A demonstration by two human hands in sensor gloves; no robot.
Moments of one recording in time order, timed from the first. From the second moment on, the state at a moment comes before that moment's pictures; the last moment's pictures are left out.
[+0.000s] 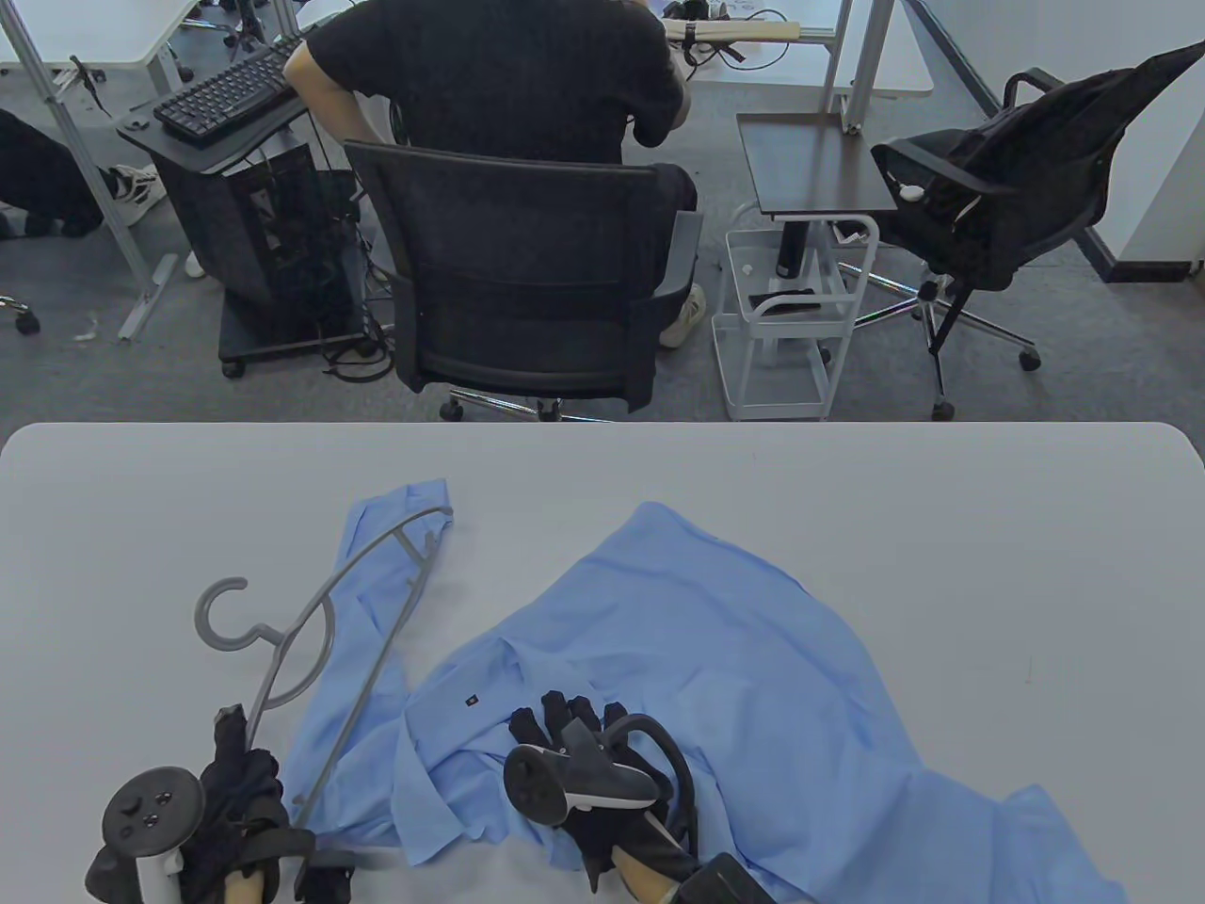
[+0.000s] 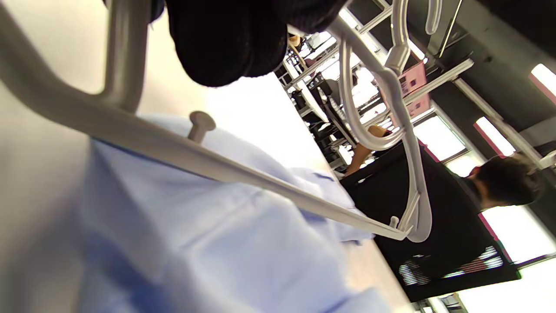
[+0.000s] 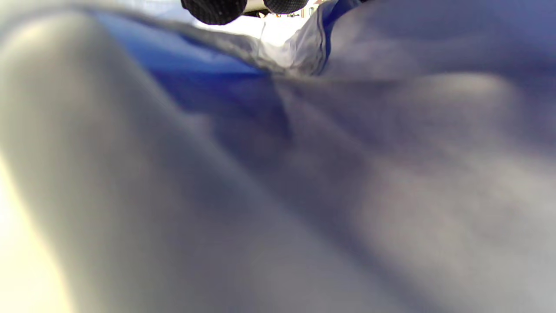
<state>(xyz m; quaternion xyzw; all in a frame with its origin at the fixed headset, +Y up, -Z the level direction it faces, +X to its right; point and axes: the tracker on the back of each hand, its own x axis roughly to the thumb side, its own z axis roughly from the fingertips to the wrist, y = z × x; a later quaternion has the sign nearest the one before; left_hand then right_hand) -0.357 -0.745 -0.237 0.02 0.32 0.42 0.85 -0.043 -0.747 -0.294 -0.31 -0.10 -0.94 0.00</state>
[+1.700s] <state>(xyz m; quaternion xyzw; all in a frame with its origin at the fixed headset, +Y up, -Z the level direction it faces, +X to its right) -0.242 -0.717 -0.276 0.03 0.10 0.11 0.99 -0.015 -0.717 -0.297 -0.25 -0.02 -0.97 -0.02</state>
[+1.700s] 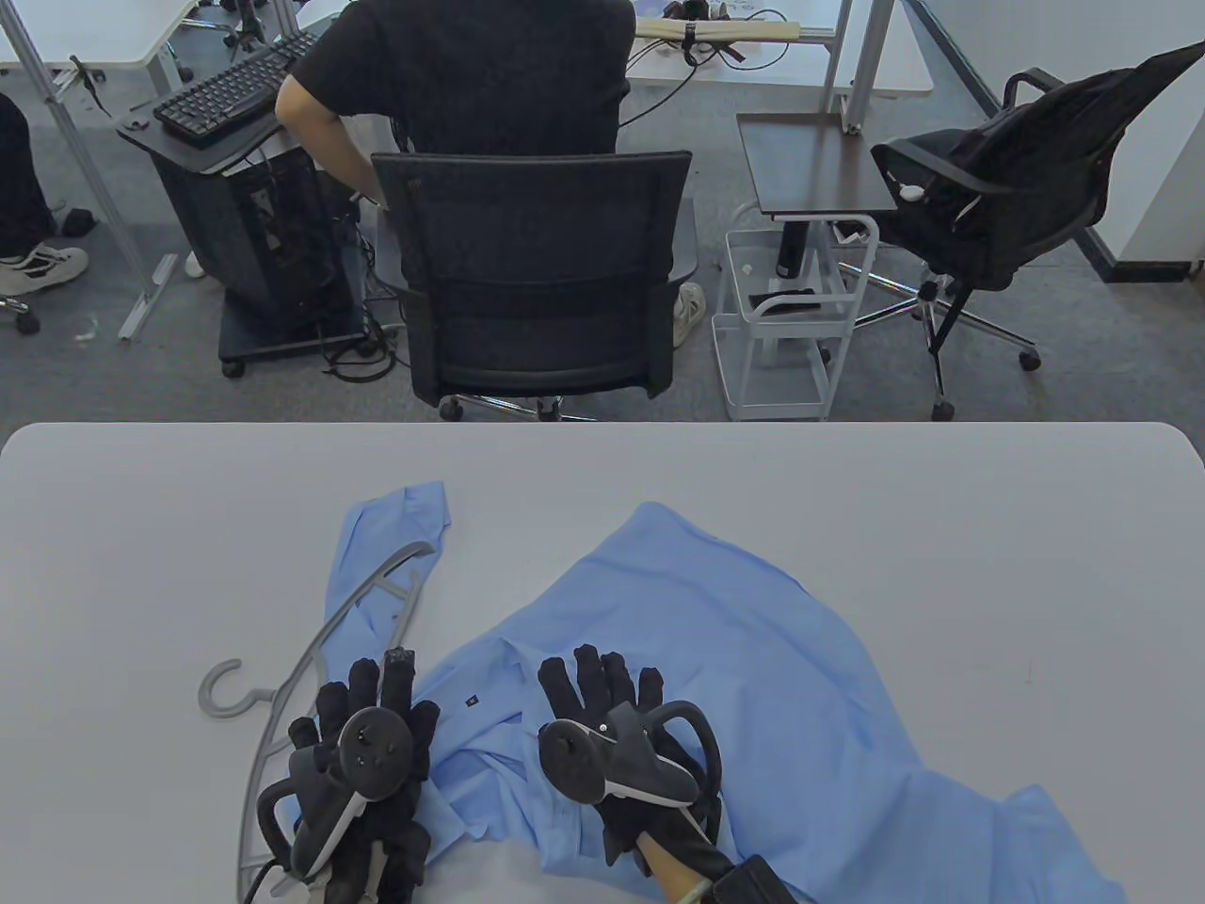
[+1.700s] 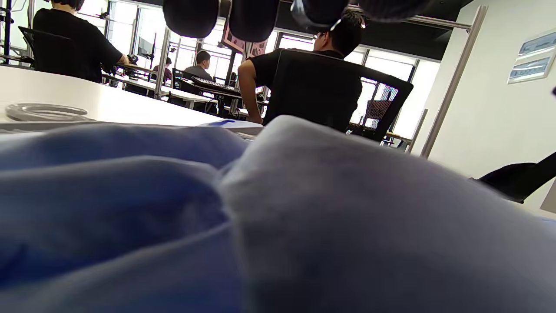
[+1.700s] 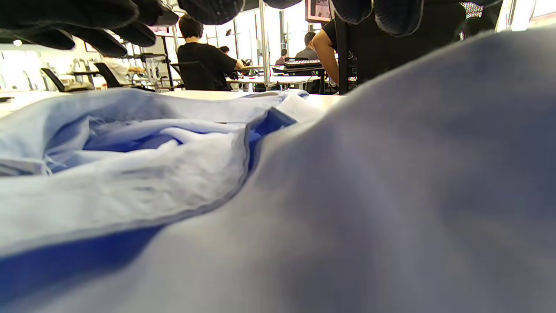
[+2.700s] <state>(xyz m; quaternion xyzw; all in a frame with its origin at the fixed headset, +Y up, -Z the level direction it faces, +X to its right) -0.249 -0.726 -0.272 -0.02 0.09 0.15 0.98 -0.026 -0.729 -0.291 -0.26 -0.02 -0.96 0.03</state>
